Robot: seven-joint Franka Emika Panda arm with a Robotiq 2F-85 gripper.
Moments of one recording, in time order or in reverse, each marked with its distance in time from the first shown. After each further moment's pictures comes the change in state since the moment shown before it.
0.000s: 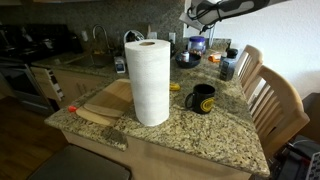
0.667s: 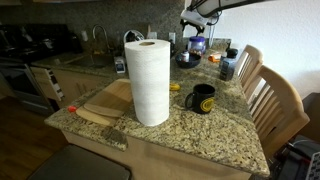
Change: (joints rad) arm -0.082 -0.010 0.134 0.007 0.217 -0.044 -0.308
